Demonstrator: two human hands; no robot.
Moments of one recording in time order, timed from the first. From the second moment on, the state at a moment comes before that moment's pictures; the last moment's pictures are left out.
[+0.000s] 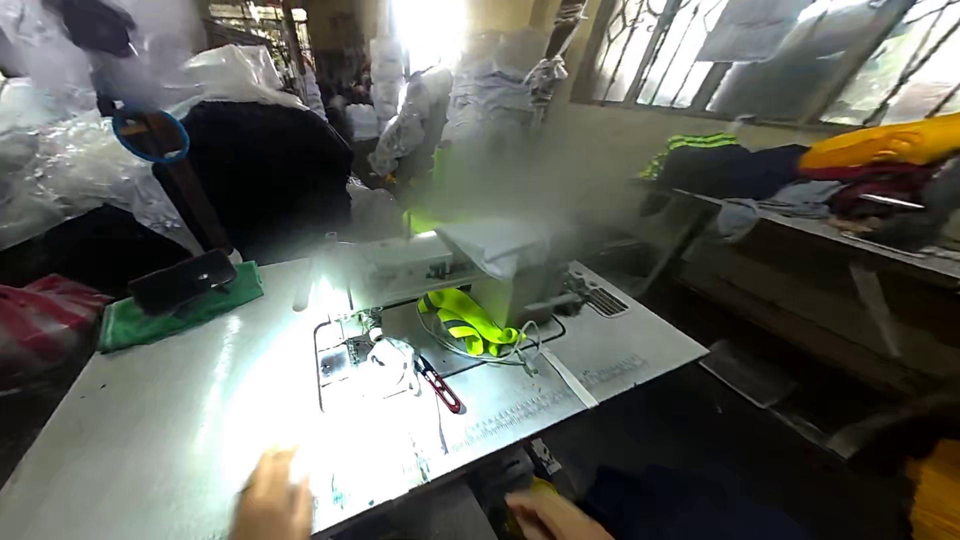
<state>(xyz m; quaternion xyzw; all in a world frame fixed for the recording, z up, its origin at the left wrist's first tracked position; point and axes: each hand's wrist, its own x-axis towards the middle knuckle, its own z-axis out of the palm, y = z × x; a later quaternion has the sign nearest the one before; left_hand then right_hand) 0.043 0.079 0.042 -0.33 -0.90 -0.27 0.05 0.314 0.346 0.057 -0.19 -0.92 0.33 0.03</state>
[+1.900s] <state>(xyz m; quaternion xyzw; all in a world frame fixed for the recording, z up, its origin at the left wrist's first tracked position) 0.128 0.086 -0.108 -0.33 -0.82 -0.22 -0.40 0.159 0.422 0.119 -0.09 -0.96 0.13 0.21</state>
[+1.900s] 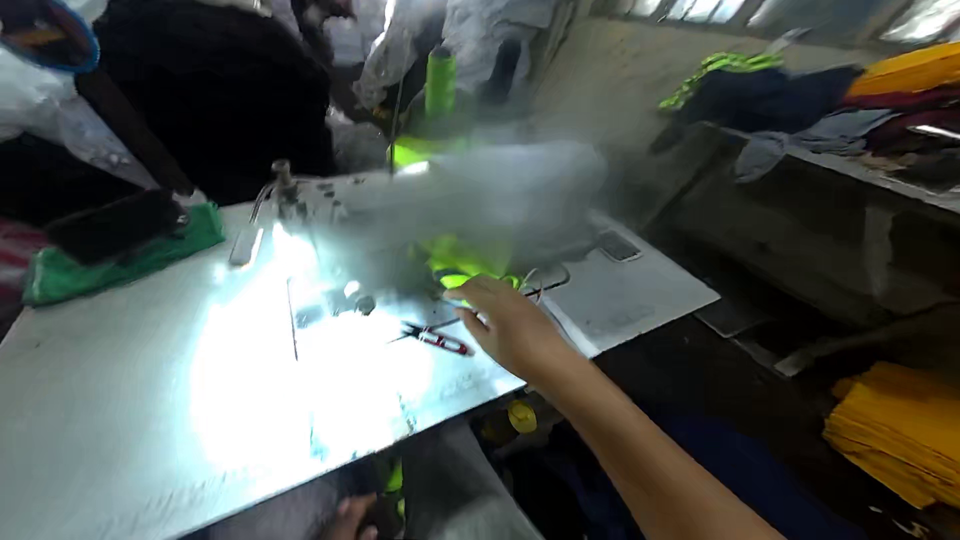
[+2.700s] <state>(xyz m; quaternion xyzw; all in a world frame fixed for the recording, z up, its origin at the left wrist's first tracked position) 0.113 0.044 -0.089 -0.28 -0.91 -0.02 -0.30 0.159 0.376 0.018 -0.05 -0.93 0.19 0.30</state>
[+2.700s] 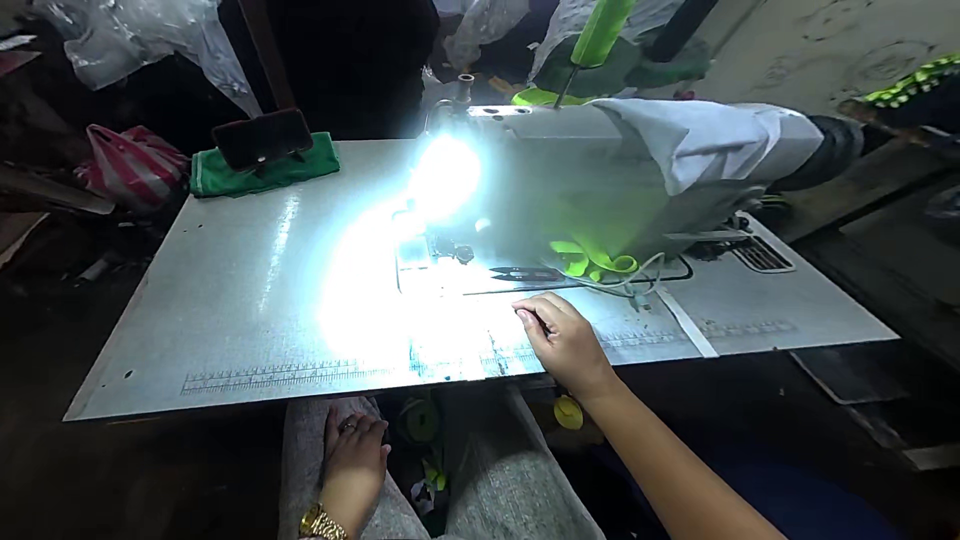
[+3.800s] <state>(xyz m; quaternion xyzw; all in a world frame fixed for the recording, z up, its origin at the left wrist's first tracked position) 0.118 0.040 -0.093 -0.31 -0.91 -0.02 -0.28 0.157 0.375 0.022 -0.06 -0.94 0.16 0.30</state>
